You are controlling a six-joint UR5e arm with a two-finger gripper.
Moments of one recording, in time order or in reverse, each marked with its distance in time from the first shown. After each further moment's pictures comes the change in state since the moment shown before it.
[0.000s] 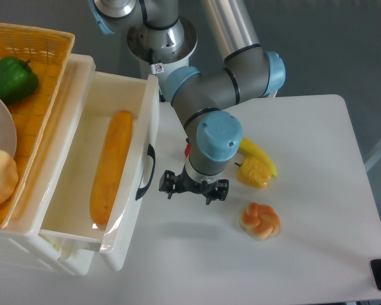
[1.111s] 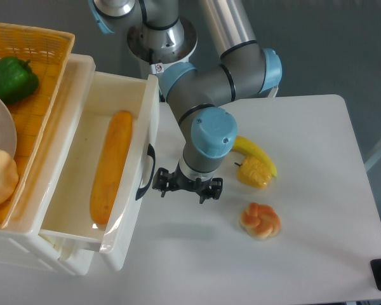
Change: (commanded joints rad) arm -0.014 0.015 -0.003 -0.012 -0.012 0.000
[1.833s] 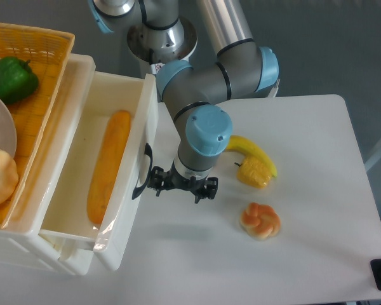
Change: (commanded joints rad) arm -0.011 0.015 -0.002 -0.014 -0.029 -0.002
